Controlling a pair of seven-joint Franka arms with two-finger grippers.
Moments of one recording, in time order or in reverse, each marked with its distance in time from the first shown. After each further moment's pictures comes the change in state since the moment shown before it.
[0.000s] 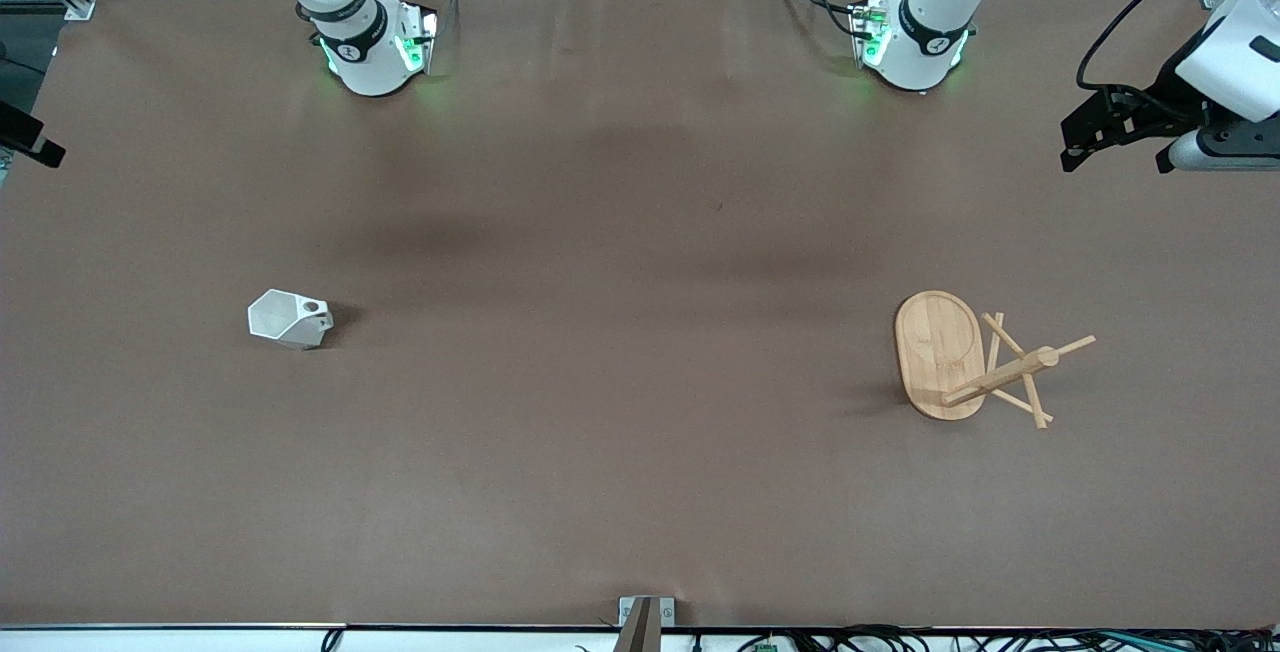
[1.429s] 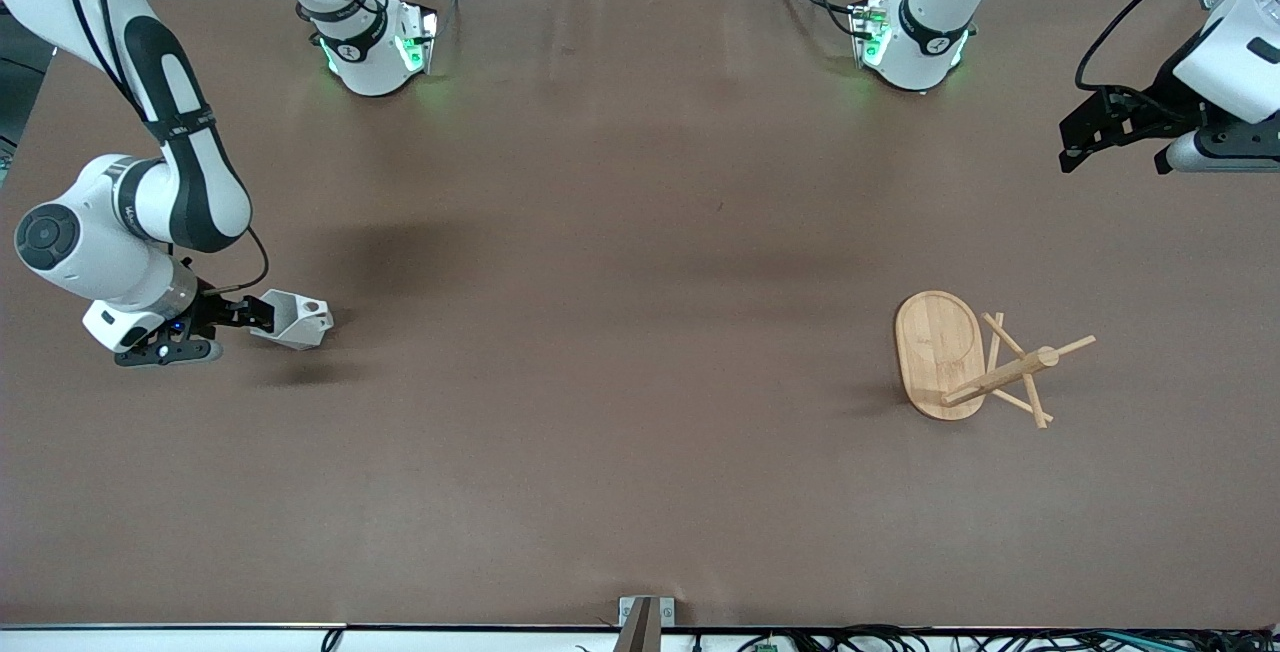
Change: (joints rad) left arm -0.001 0.003 -0.001 0.002 0.000 0.000 0.001; right arm -0.021 0.359 -0.009 -0.663 -0.001 1.081 -0.361
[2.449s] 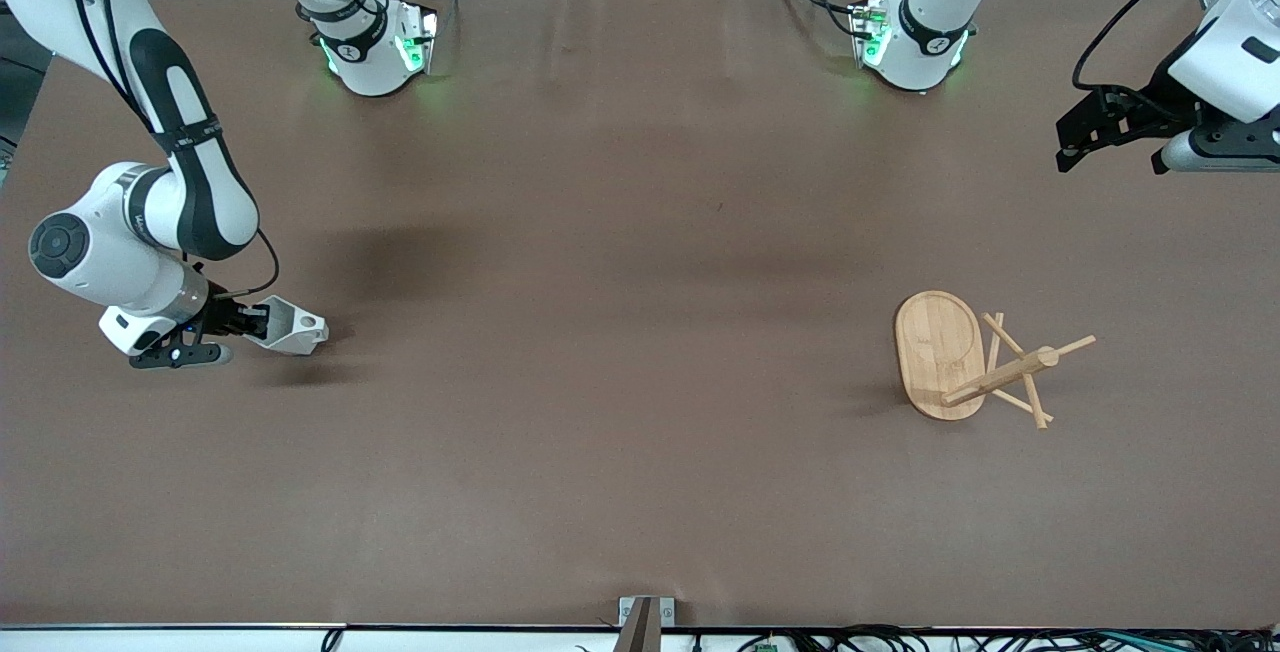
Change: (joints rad) left arm -0.002 0.000 -0.007 0.000 0.000 0.000 0.003; right arm 0.004 0.014 0.007 0.043 0.059 -0.083 -0.003
